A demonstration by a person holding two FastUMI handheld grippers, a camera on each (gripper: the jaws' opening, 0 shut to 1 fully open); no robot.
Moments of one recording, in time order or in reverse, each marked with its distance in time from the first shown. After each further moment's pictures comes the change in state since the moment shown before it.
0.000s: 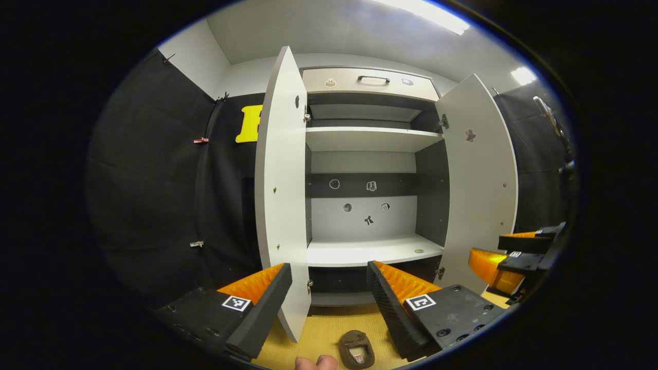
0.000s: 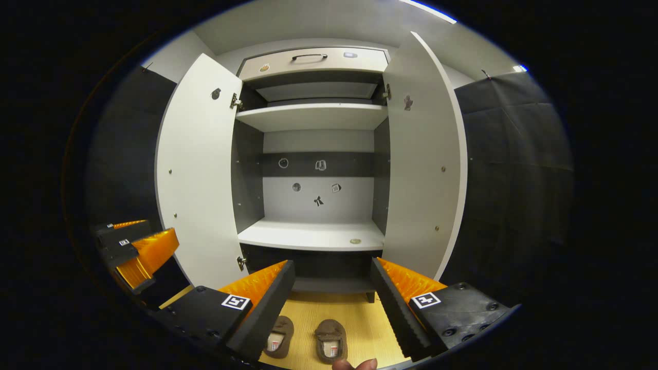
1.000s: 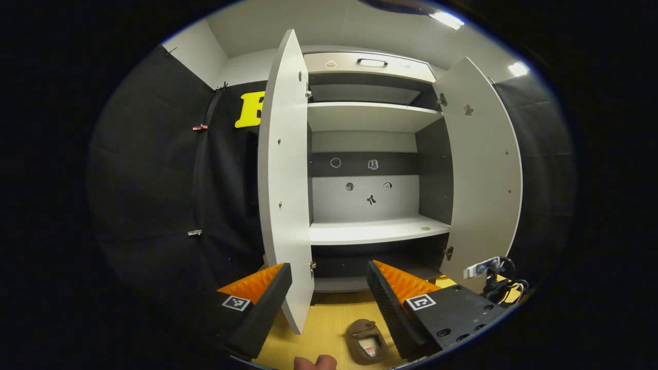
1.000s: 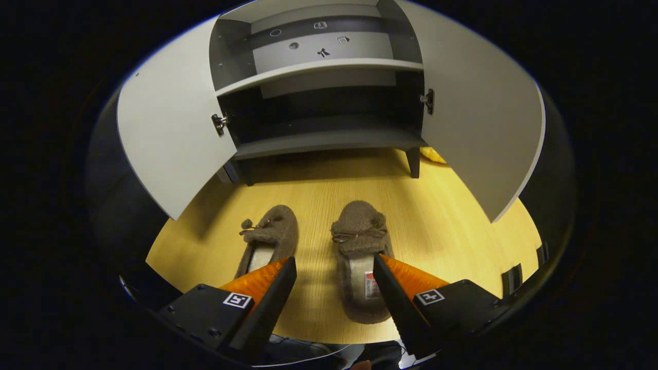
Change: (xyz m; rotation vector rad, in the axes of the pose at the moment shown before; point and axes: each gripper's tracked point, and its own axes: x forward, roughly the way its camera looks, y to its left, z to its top) left arm 0.009 0.008 -0.075 0.022 0.064 -0.014; right arm 0.050 0.021 -0.345 0.107 0.620 0.056
